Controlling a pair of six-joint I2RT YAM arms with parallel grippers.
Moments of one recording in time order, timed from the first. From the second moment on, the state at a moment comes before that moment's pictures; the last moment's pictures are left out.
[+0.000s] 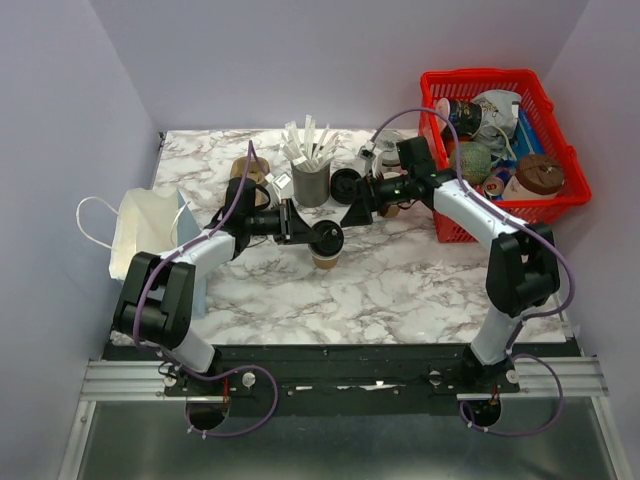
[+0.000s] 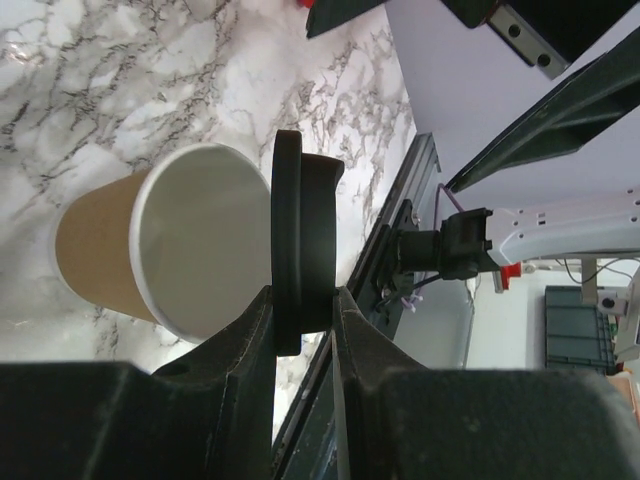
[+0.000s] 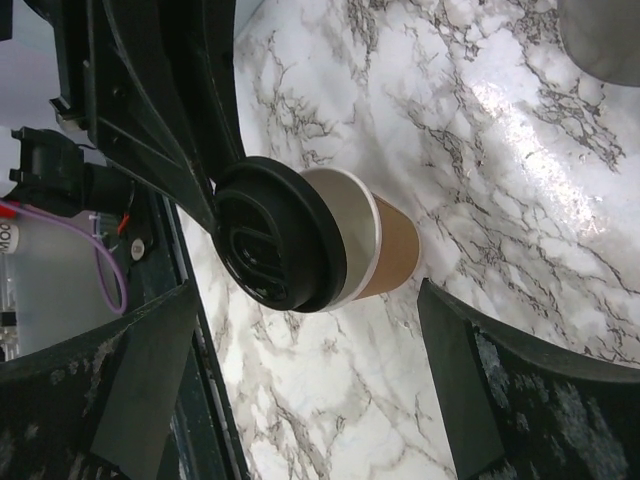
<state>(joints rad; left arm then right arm) -0.28 1.56 0.82 0.22 0.99 -0.67 0.38 1.78 1.40 -0.42 -0.93 -0.03</state>
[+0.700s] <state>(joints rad) -0.27 1.57 0.86 0.11 0.93 -0.63 0.43 1.82 1.37 -0.36 -0.86 0.06</state>
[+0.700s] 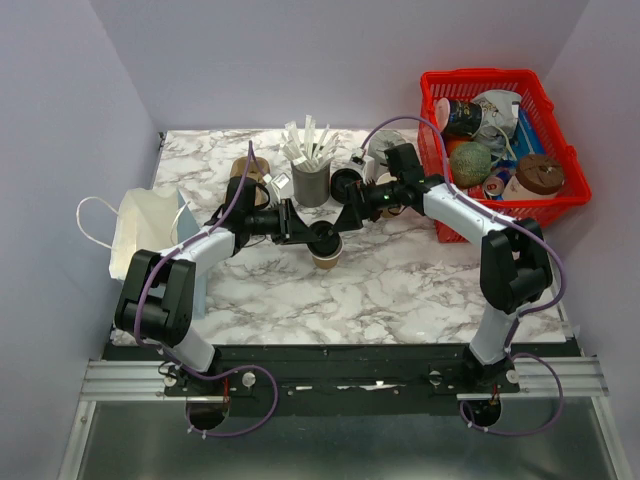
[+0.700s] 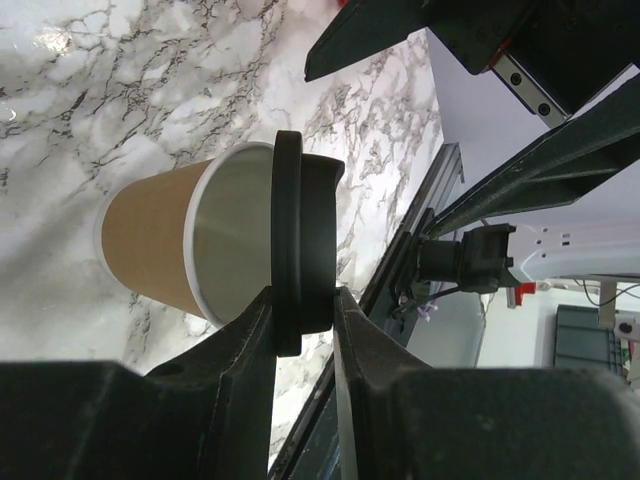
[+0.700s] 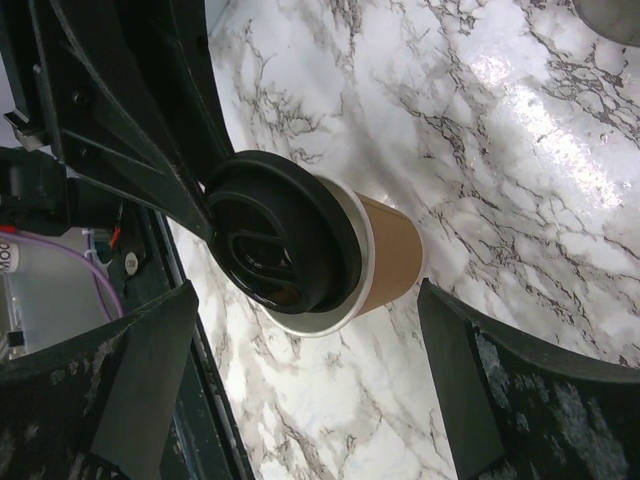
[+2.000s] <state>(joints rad) -0.26 1.59 0.99 -0.10 0.77 -0.43 0.45 1.84 1.37 -0.36 -0.78 0.06</state>
